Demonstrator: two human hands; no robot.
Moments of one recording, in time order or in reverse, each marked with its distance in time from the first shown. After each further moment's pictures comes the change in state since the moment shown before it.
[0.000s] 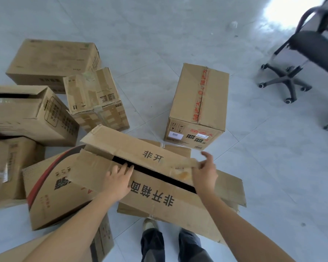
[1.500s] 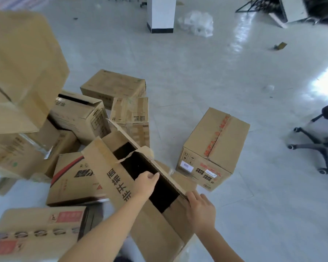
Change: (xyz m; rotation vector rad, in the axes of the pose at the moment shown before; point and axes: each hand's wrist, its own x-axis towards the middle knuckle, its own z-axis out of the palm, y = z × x) left_hand -0.071 0.139 -0.069 -1.292 0.379 -0.478; right_hand -0.018 0.048 -0.079 -0.499 0.036 -1.067
